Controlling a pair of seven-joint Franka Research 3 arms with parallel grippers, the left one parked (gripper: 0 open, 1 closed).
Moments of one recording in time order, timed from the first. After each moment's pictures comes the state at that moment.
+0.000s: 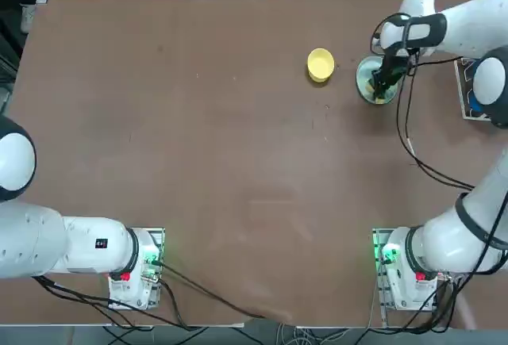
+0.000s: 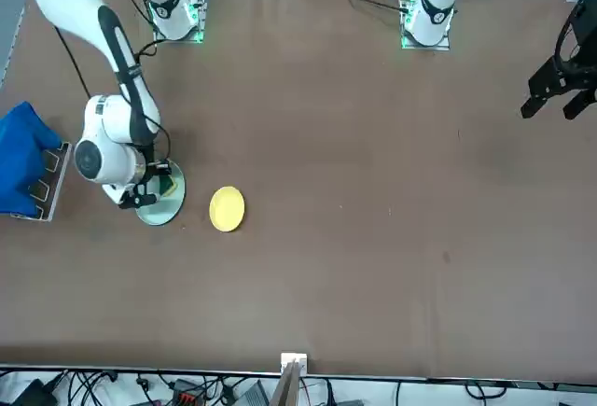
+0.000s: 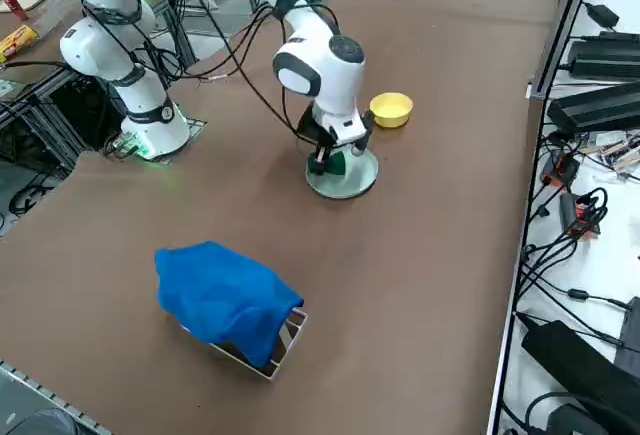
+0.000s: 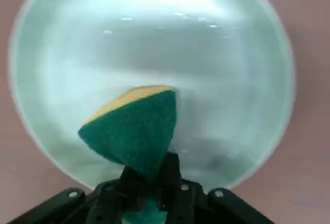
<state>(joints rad) 0.01 0.46 -0.01 -2.06 0.02 2.25 -0.16</state>
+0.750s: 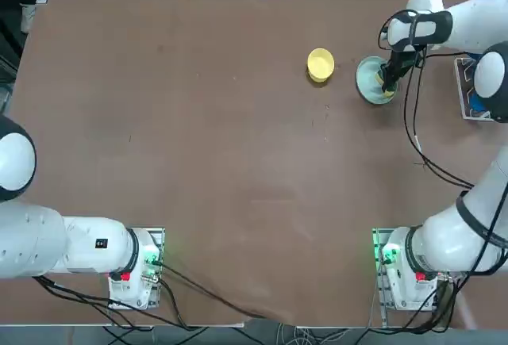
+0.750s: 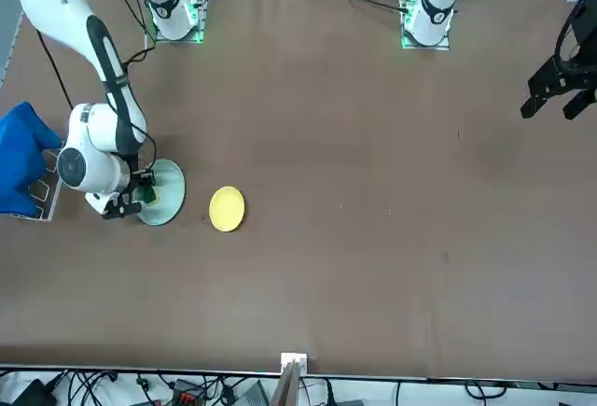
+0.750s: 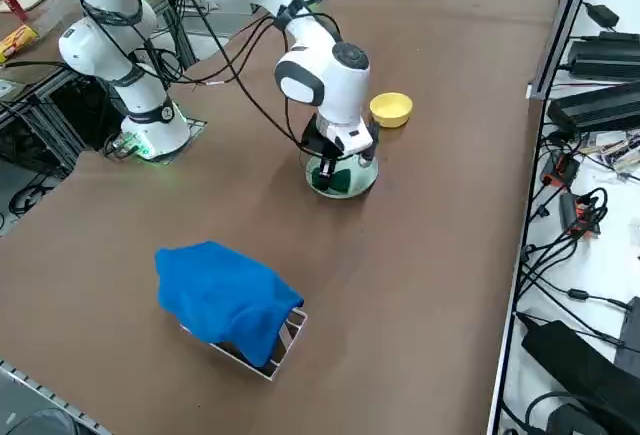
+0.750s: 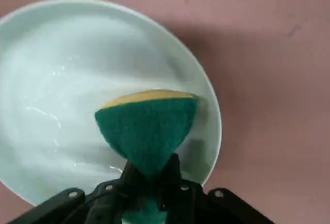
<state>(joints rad) -0.02 0.51 -0.01 -1.97 -0.04 2.26 -0.18</state>
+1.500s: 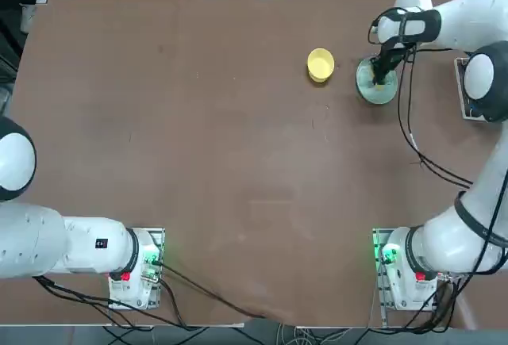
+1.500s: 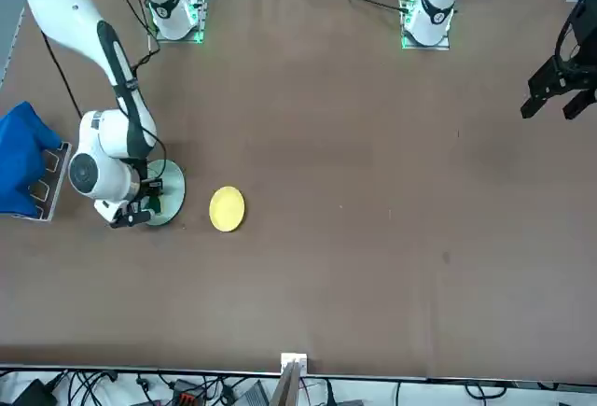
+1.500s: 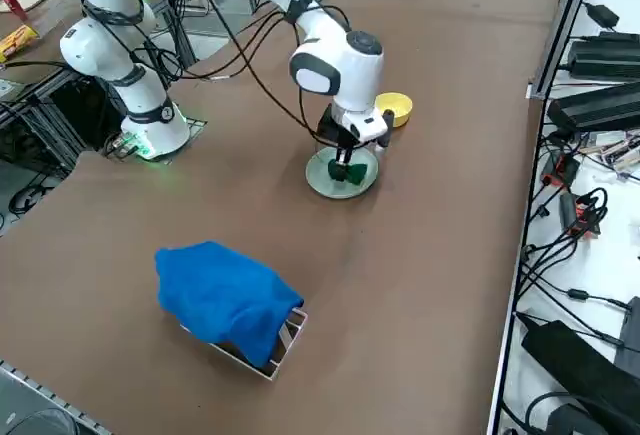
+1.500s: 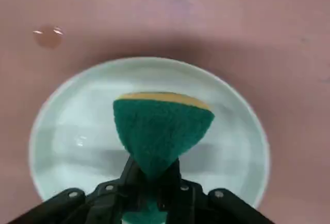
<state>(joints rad) 0.06 0.54 0.00 -1.93 -0.02 2.28 -0.09</state>
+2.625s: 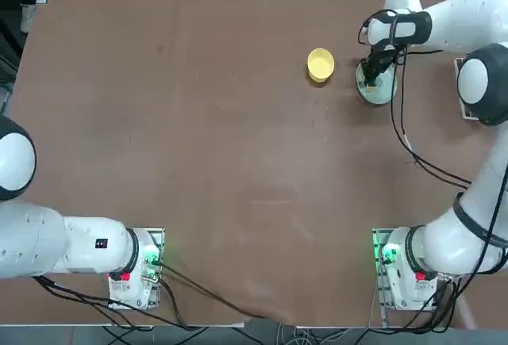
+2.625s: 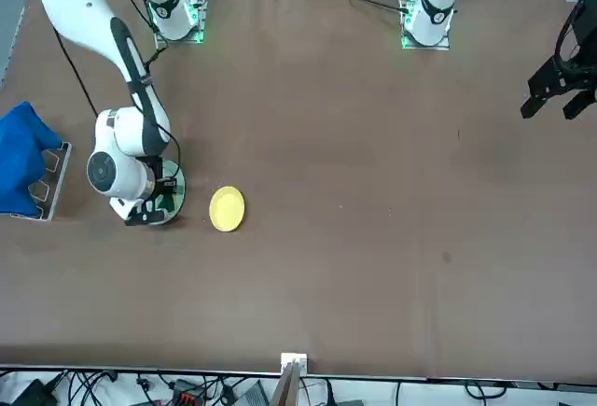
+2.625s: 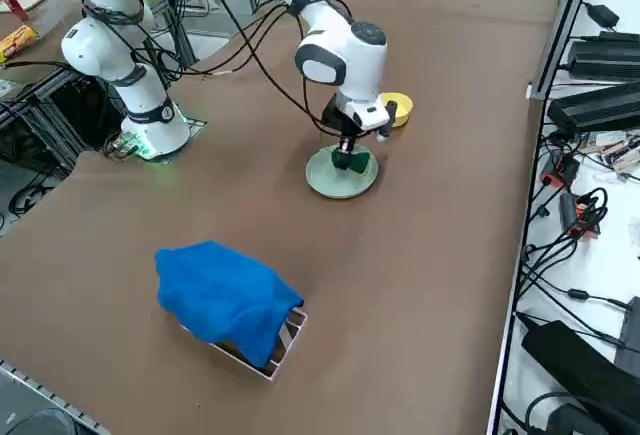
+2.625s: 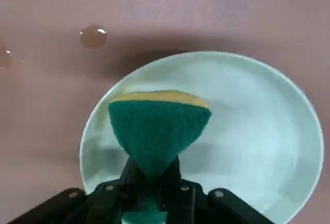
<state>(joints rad) 0.11 0.53 0.00 -1.94 0.00 2.27 0.00</state>
